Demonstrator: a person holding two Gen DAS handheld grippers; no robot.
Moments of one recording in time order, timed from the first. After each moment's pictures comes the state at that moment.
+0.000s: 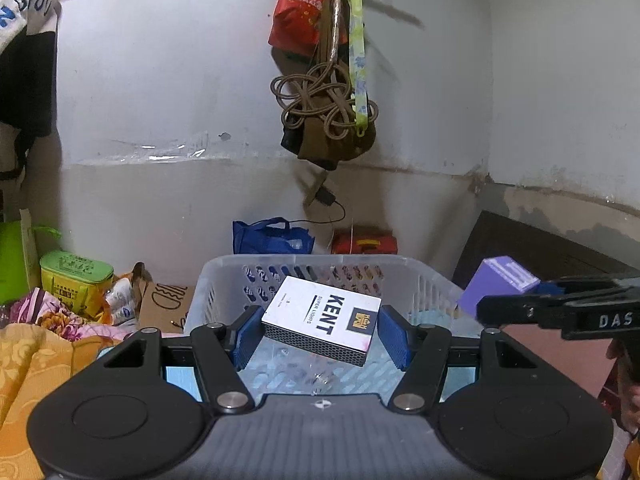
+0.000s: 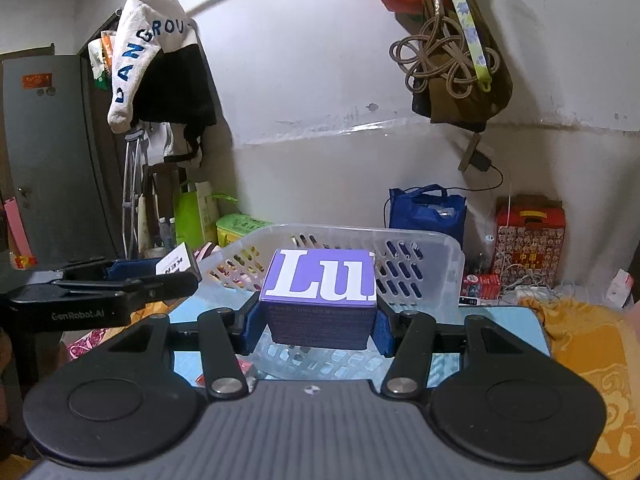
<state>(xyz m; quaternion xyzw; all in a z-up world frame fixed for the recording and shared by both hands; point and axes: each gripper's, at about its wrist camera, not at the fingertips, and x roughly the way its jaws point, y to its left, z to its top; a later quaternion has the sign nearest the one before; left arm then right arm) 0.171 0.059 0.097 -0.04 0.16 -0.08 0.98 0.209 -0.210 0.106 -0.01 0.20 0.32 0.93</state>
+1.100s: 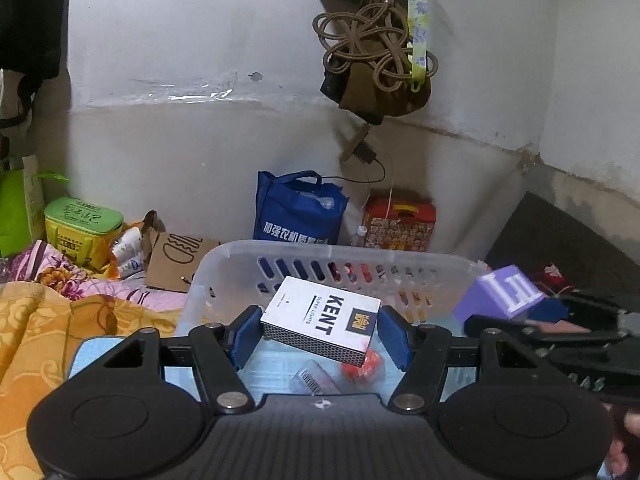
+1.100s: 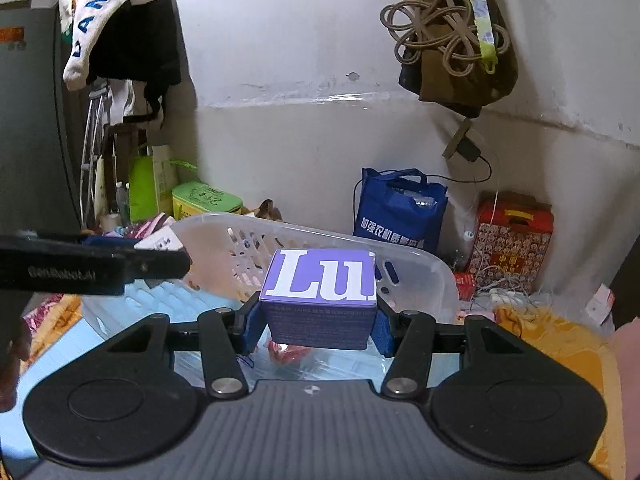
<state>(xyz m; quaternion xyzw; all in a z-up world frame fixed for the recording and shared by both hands) 0.281 0.066 0.099 -0.08 0.25 -0.04 0.97 0.298 -0.164 0.094 -0.07 0.23 0.28 0.93</state>
